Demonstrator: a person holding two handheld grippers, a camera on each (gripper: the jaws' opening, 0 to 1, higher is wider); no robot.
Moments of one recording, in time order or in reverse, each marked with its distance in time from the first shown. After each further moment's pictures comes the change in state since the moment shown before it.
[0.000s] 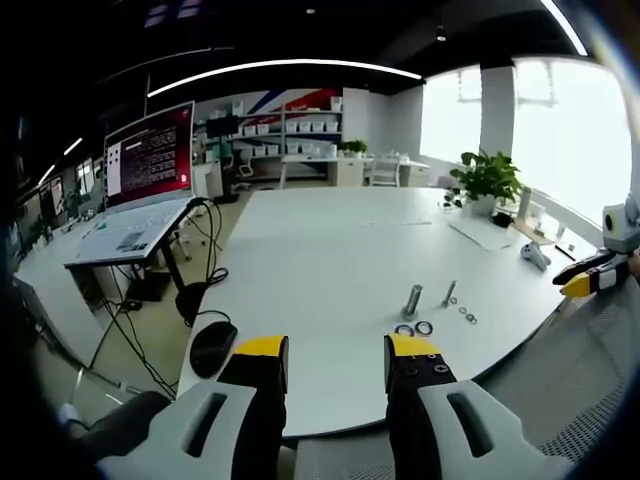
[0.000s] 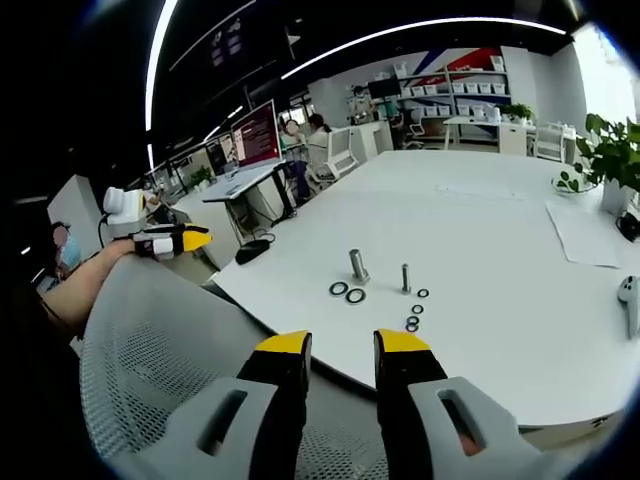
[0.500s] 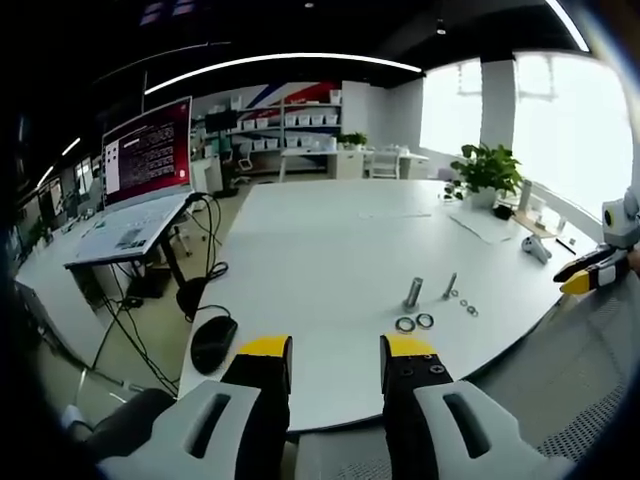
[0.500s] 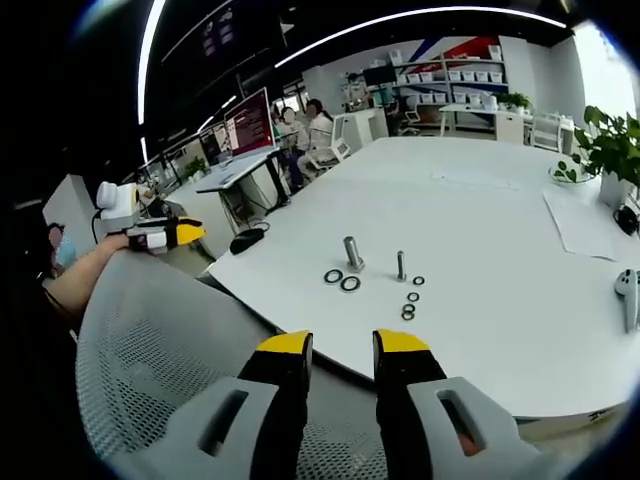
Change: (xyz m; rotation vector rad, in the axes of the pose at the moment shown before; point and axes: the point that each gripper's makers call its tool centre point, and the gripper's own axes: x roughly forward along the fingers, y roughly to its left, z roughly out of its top) left arm 0.003 0.001 -0.007 0.021 0.050 -0.008; right arm 0.001 -0.007 -0.007 0.021 0.043 -0.030
